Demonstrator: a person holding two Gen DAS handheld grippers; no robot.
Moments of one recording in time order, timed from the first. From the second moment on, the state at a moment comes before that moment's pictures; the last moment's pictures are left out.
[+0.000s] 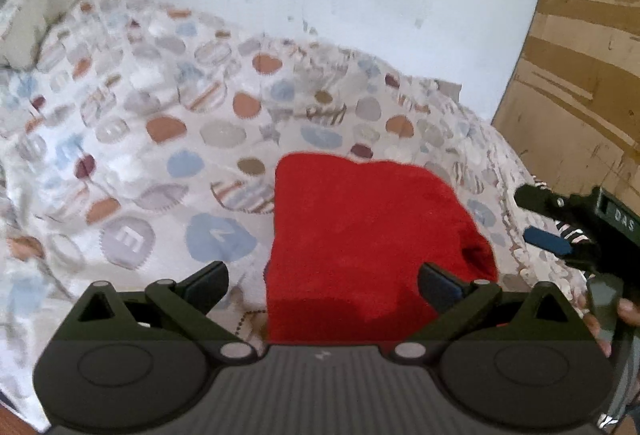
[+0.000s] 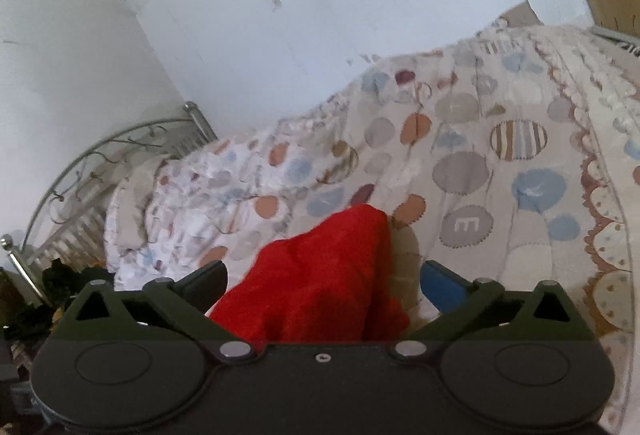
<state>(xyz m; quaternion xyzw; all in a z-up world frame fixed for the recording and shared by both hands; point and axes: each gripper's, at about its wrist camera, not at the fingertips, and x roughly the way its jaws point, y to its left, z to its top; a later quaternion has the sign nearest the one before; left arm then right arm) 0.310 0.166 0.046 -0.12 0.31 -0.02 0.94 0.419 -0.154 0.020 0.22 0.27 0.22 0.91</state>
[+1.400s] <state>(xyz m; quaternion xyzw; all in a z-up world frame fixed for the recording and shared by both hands) 0.053 0.159 0.030 -0.07 0.22 0.05 0.97 0.073 -0.124 0.047 0.05 0.12 0.13 0.98</state>
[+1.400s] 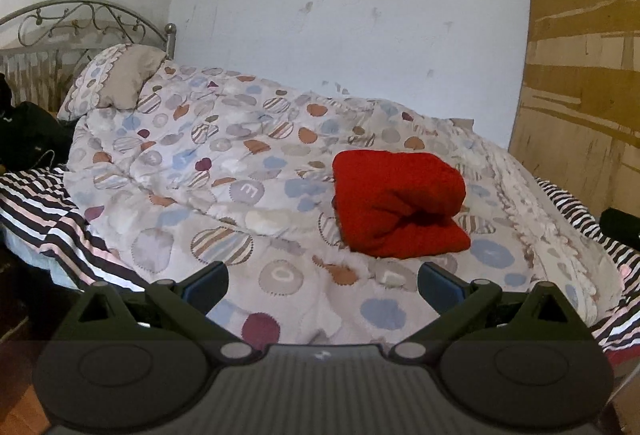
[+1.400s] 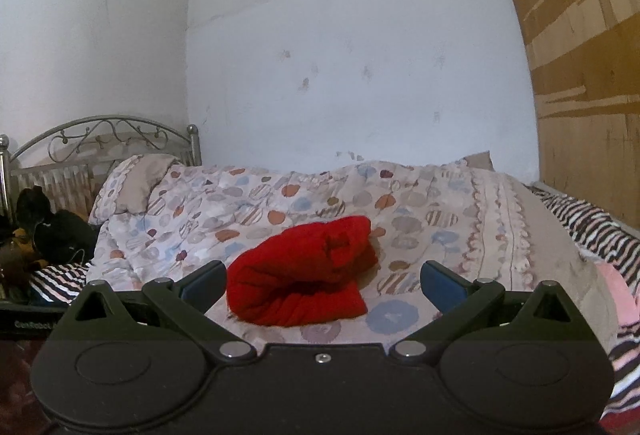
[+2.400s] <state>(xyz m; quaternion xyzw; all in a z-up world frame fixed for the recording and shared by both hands) 0.051 0.152 0.034 -0.06 0.22 0.06 0.97 0.078 -0.118 0.032 0.04 0.17 0.13 0.98</state>
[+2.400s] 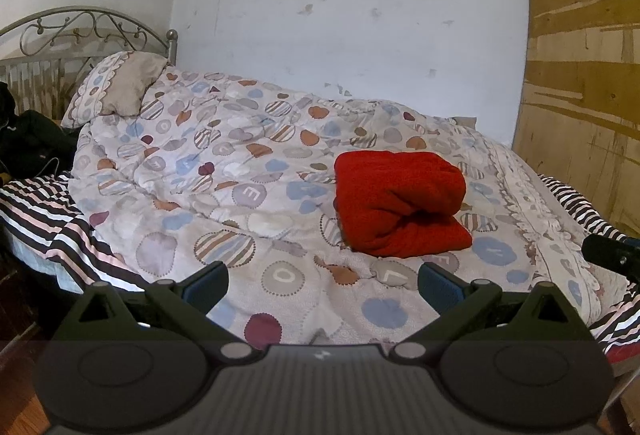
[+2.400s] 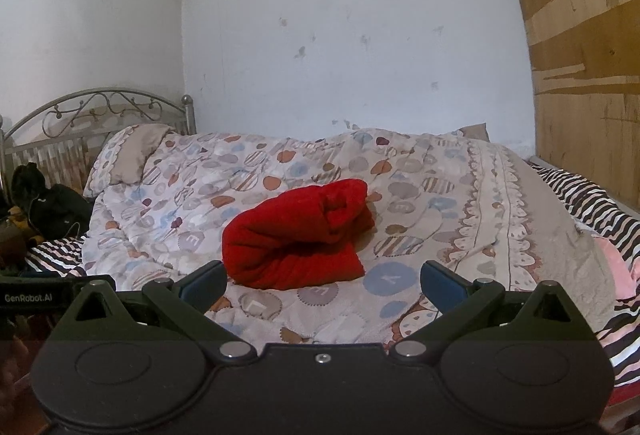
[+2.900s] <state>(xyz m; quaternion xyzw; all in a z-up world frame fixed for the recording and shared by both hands) 0.047 0.152 0.034 -0.06 0.21 0.06 0.97 0.077 -0.119 0.033 0.04 0.17 0.13 0.98</state>
